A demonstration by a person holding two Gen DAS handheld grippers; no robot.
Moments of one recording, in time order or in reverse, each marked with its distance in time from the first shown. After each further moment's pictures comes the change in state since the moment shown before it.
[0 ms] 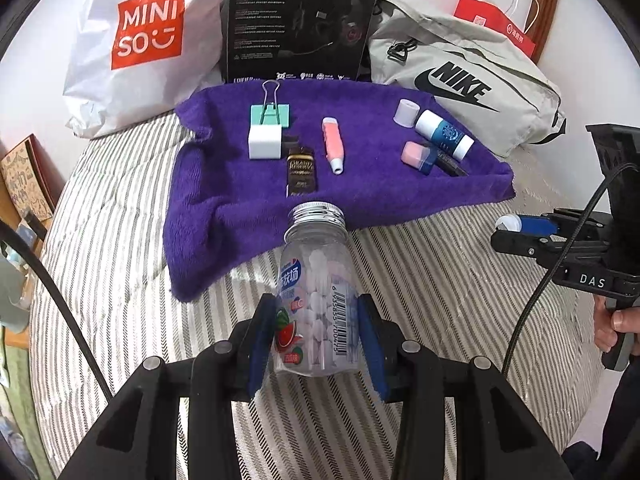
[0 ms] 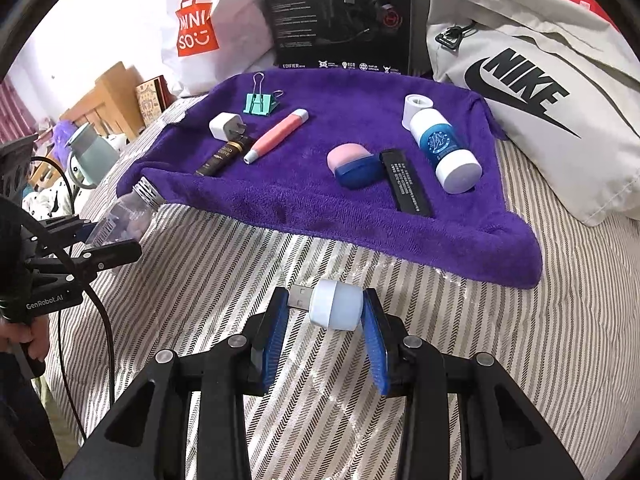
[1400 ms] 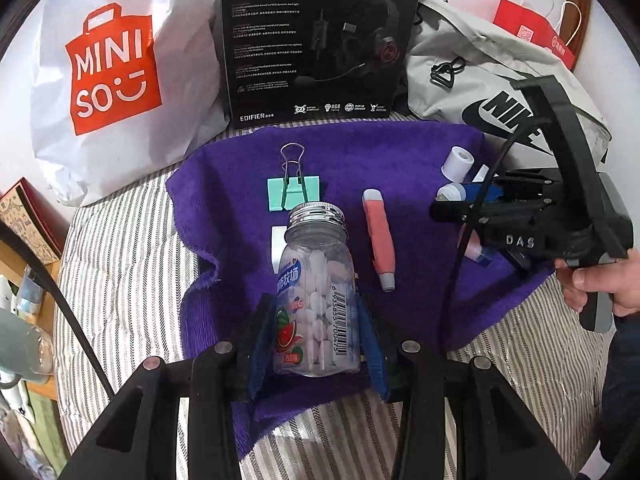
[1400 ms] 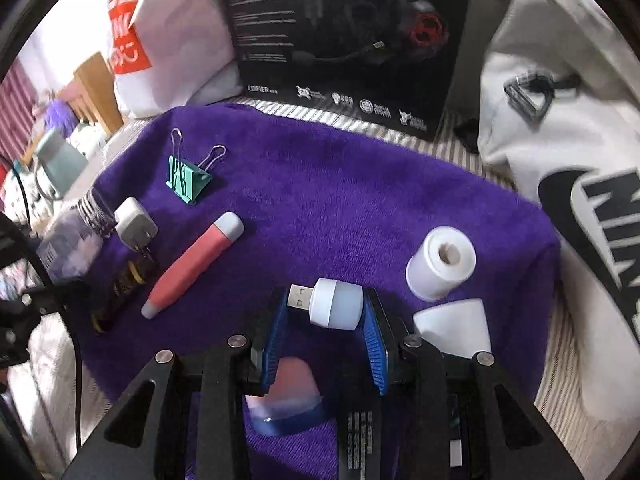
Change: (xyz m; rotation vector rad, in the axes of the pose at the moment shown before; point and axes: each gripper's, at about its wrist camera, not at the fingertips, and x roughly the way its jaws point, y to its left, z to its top) left arm 0.049 0.017 0.095 0.026 0.036 0.064; right arm 0.105 -0.024 0.138 -0.124 0.046 -0.027
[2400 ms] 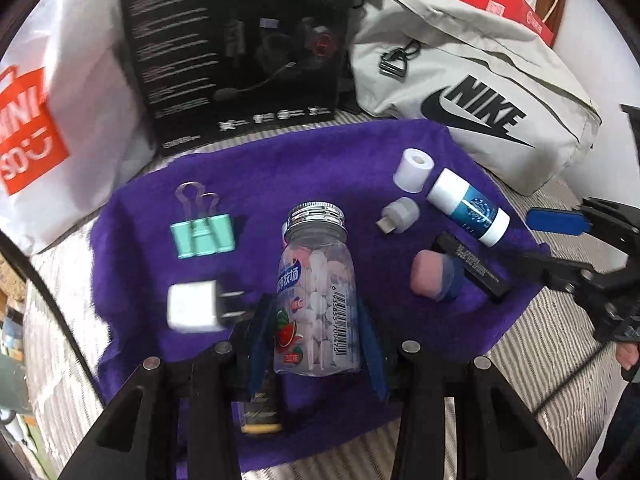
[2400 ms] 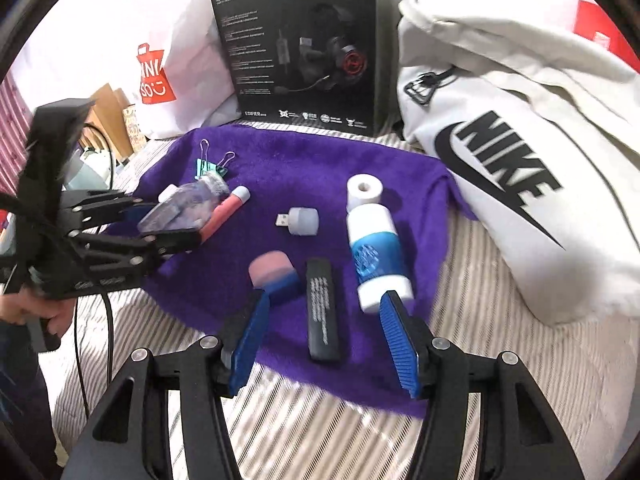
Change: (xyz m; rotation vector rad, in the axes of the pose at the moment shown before) left arm 0.032 -0.057 0.031 0.090 0.017 -0.065; right arm -0.101 -0.028 -0.068 0.094 -0.075 0.001
